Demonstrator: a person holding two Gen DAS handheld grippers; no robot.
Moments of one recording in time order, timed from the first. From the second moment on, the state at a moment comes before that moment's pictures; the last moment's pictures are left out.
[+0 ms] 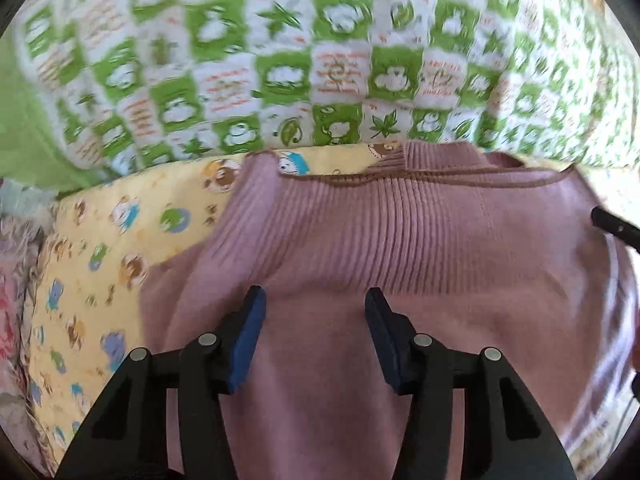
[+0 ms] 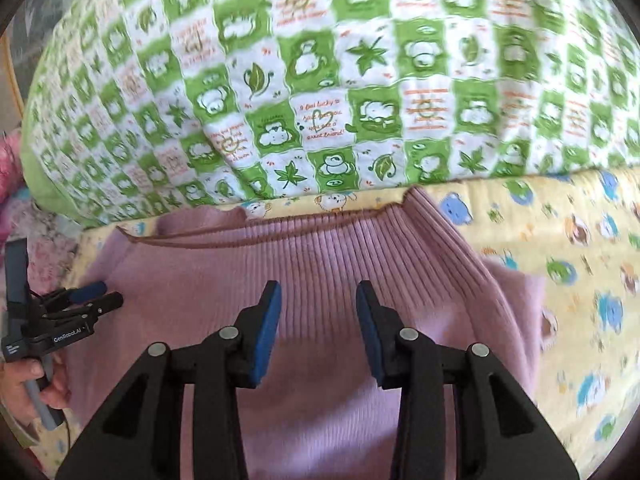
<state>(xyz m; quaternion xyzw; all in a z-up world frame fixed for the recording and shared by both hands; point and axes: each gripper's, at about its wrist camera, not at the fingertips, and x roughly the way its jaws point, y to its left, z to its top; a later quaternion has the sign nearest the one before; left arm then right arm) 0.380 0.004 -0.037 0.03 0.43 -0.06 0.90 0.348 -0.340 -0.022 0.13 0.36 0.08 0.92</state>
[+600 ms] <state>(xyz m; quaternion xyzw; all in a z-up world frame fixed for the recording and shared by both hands) 0.229 0.127 -0.070 -0.22 0.48 0.04 0.85 0.303 -0.278 -0.022 0.20 0.40 0.15 0.88</state>
